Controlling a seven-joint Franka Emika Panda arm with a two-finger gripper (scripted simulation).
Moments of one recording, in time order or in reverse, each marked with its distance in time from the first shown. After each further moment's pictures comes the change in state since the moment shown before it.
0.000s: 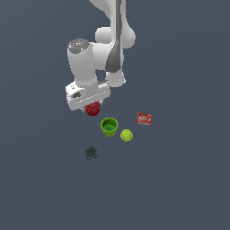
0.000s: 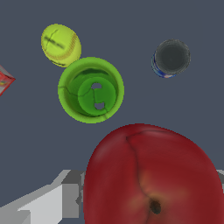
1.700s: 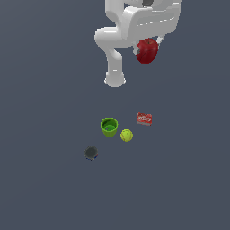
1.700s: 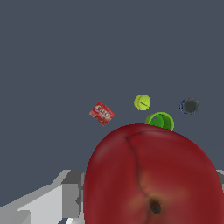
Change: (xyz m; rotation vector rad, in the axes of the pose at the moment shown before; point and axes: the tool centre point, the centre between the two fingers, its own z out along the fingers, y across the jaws) arm 0.079 -0.216 -0.259 0.001 0.000 -0.003
